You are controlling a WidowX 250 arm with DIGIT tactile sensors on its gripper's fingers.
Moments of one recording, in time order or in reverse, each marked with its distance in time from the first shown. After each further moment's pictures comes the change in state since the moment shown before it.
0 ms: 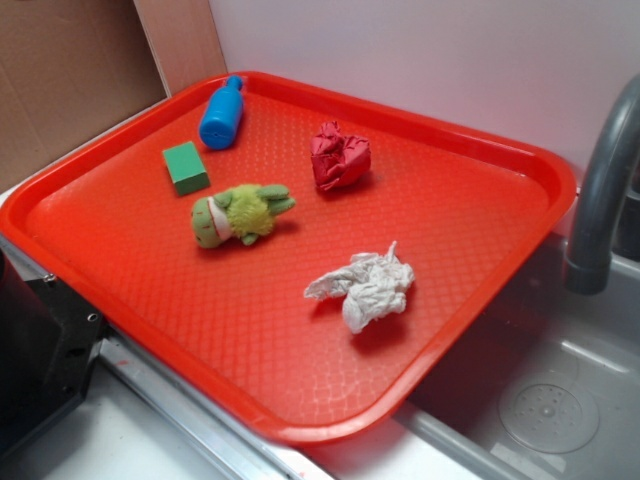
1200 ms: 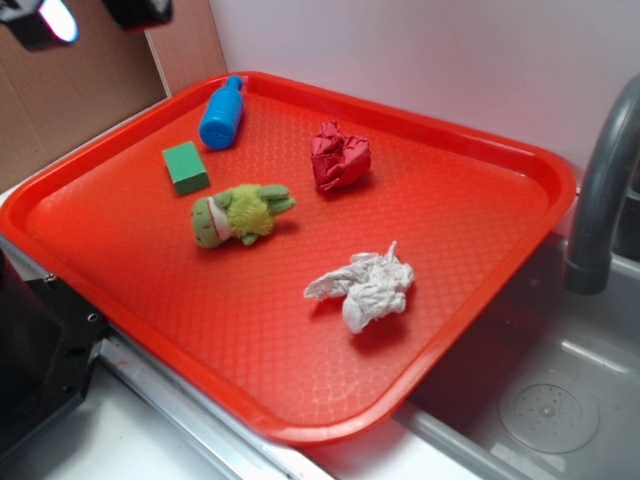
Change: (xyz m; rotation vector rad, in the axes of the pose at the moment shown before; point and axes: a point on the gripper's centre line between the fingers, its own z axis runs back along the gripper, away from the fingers) arm 0.067 0.068 -0.083 0.001 -0.202 0.650
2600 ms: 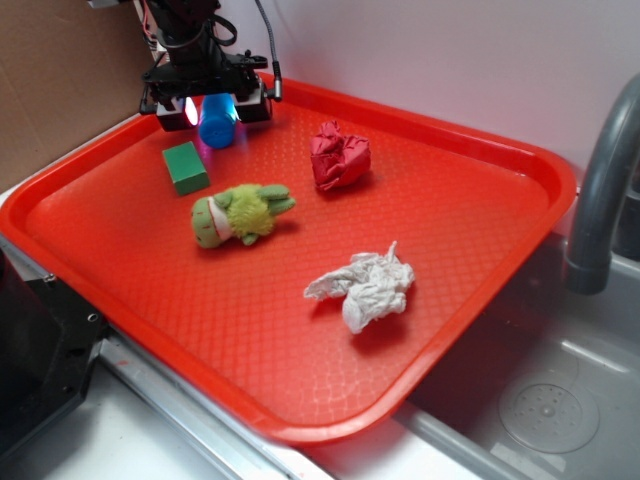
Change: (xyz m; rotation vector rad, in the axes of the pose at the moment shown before) arm 0.094 0.014 -0.162 0.148 -0.145 0.083
